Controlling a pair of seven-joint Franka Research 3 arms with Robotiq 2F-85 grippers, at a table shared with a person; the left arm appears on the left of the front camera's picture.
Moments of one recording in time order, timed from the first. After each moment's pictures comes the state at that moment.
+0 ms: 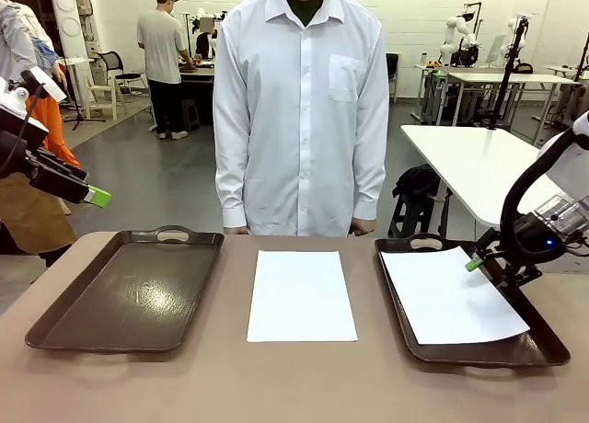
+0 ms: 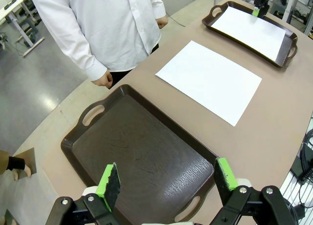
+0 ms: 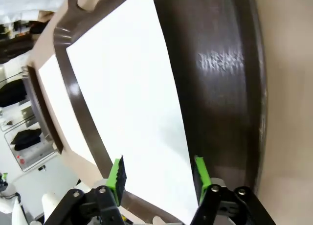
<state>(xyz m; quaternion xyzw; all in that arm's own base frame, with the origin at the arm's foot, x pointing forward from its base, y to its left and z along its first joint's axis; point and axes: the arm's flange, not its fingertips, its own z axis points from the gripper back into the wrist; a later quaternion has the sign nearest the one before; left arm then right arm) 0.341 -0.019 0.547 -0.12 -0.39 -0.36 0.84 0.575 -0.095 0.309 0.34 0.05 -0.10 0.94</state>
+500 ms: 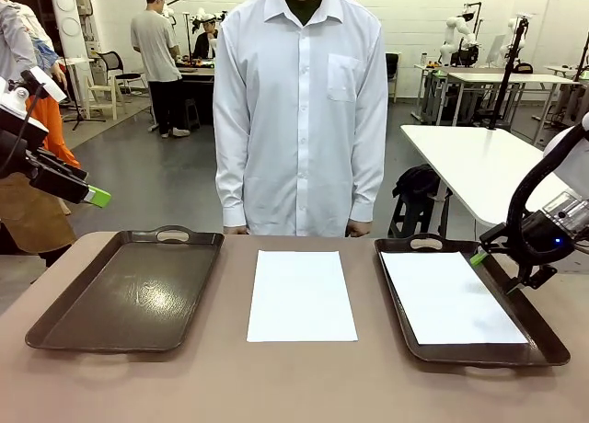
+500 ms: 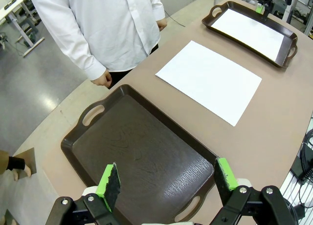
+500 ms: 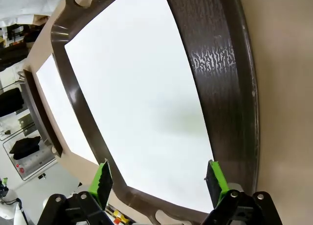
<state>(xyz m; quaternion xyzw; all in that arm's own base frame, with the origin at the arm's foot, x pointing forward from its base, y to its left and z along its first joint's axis) 0.341 -0.019 0.547 -0.12 -0.39 -0.36 0.84 0.559 -0.094 0.322 0.32 0.05 -0.11 0.94</state>
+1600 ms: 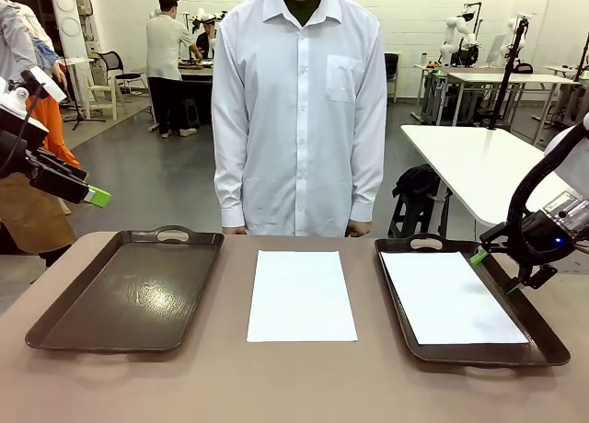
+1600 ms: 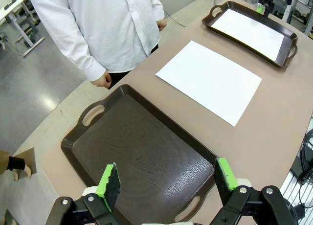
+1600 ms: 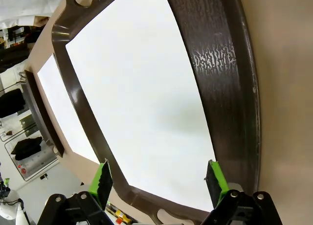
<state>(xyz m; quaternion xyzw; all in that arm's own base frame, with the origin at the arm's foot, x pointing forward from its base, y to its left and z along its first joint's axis) 0.341 -0.019 0.547 -0.12 -0.39 -0.36 0.84 0.558 -0.094 0.323 0.32 0.05 -0.12 0.94</state>
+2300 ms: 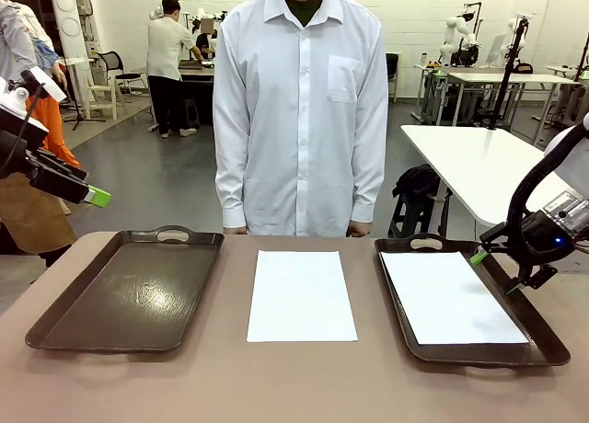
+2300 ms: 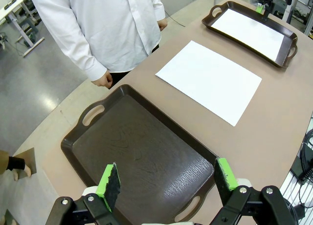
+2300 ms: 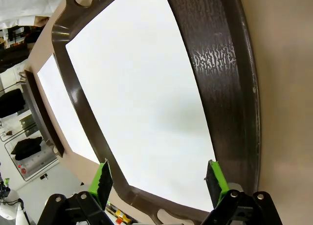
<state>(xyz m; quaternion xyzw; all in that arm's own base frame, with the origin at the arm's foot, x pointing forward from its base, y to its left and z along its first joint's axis) 0.341 -0.019 0.547 -0.12 -0.39 -0.36 0.84 0.558 -0.094 0.323 0.32 0.05 -0.12 0.94</state>
